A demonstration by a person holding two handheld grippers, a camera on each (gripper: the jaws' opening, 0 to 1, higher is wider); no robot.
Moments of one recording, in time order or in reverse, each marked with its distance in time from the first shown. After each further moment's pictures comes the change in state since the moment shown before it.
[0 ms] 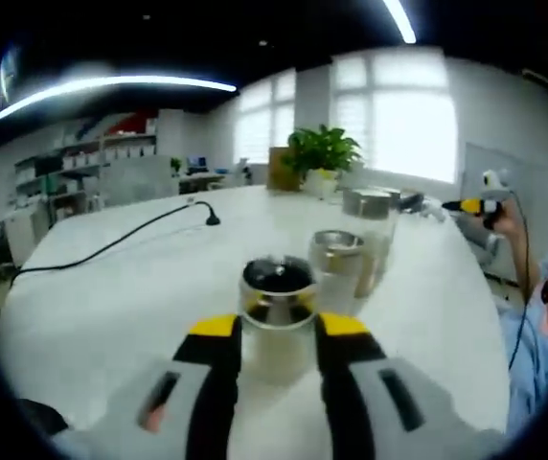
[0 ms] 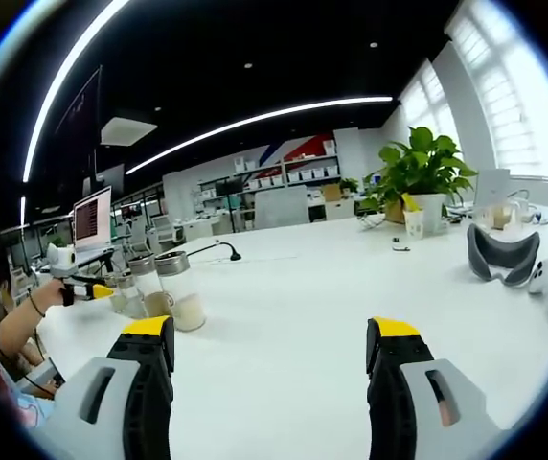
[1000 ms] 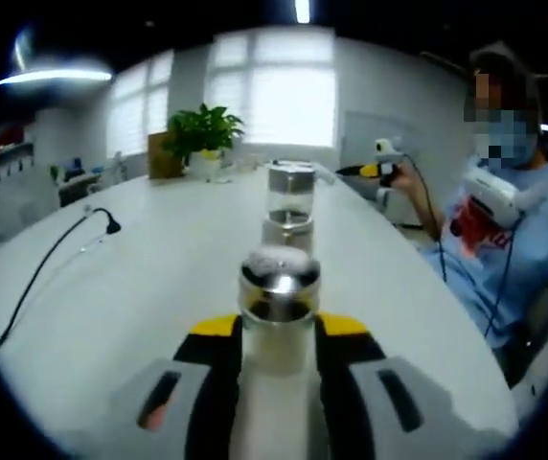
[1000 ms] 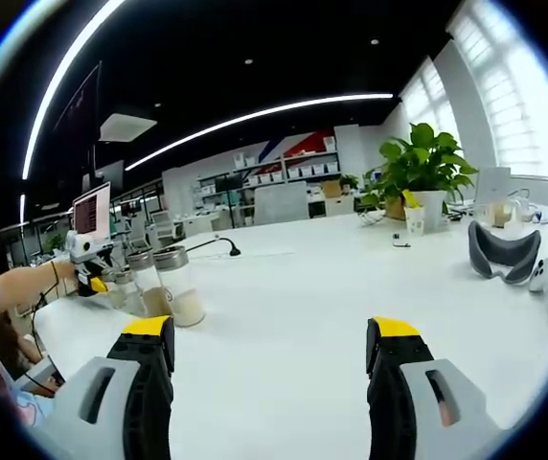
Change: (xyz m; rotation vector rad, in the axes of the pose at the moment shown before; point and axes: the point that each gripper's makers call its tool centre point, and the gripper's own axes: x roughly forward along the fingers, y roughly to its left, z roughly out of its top) left arm 0.006 -0.013 -0.006 0.199 0.120 -0.566; right arm 0.002 0.000 -0.006 -0.002 0.017 -0.001
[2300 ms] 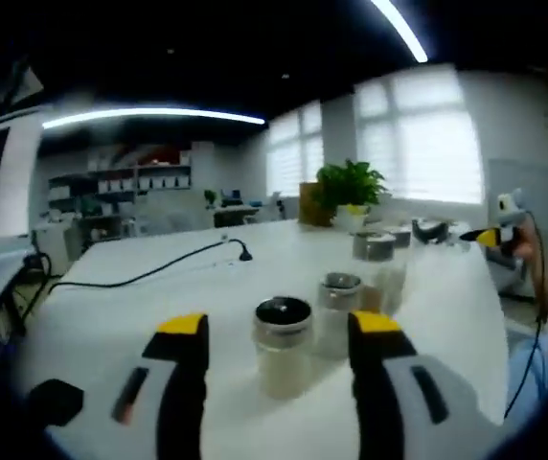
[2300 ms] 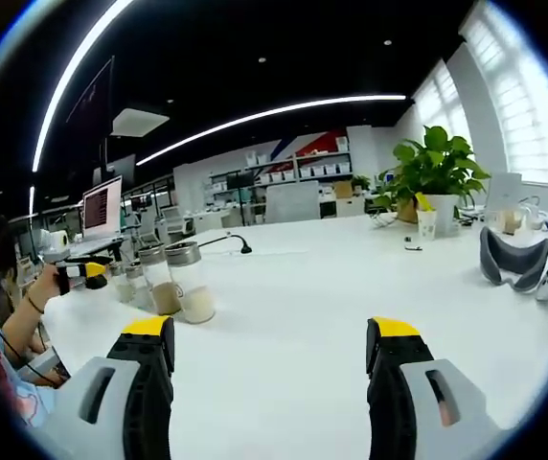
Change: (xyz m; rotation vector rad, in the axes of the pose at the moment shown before) left arm -0.053 -0.006 0.031 -0.238 -0.301 0.905; right arm 0.002 0.011 0.001 -0.033 0.008 0.047
